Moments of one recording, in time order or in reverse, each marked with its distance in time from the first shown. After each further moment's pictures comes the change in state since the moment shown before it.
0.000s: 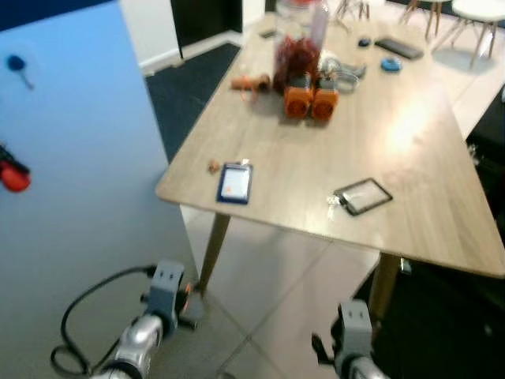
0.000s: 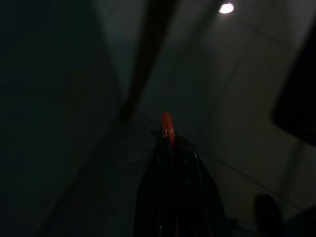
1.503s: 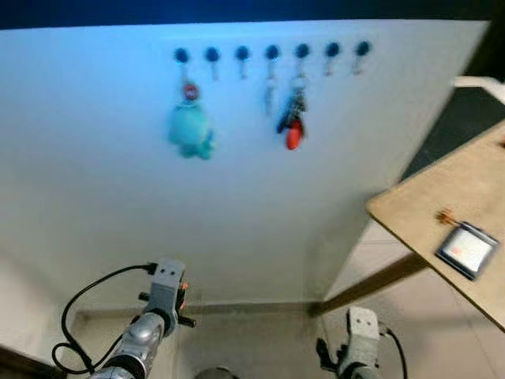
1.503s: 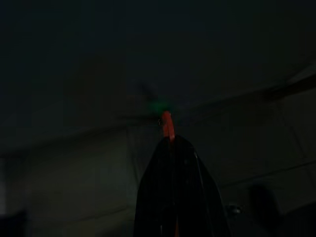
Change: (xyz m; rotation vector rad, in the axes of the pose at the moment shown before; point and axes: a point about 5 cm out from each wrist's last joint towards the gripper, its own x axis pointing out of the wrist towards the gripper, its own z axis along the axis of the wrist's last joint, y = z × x) left arm 0.003 -0.003 -0.001 0.027 0.042 0.040; right arm -0.008 -0.011 -0.020 0.146 0.053 -0.107
